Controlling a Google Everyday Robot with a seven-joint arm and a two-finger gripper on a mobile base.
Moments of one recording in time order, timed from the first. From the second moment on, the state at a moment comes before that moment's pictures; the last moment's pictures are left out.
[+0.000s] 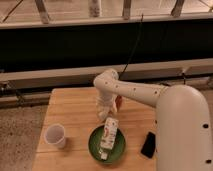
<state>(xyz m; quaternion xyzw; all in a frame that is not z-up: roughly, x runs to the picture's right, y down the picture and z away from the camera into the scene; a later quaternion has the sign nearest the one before) 0.000 0.124 0.874 -0.26 -0.24 -0.60 0.72</state>
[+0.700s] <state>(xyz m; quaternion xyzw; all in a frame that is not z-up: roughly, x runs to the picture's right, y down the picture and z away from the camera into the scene) -0.005 0.107 0.857 -0.24 -0.25 -0.60 0.72</state>
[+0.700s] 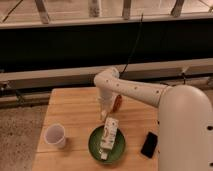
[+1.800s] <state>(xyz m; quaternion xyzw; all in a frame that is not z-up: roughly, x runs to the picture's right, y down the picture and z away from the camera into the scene) -0.154 0.057 0.776 -0.19 -0.29 -0.70 0.62</state>
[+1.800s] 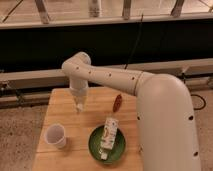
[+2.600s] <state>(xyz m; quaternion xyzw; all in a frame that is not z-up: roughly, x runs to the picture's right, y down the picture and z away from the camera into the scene) -0.206 0.100 0.699 -0.18 -0.30 -0.74 0.57</state>
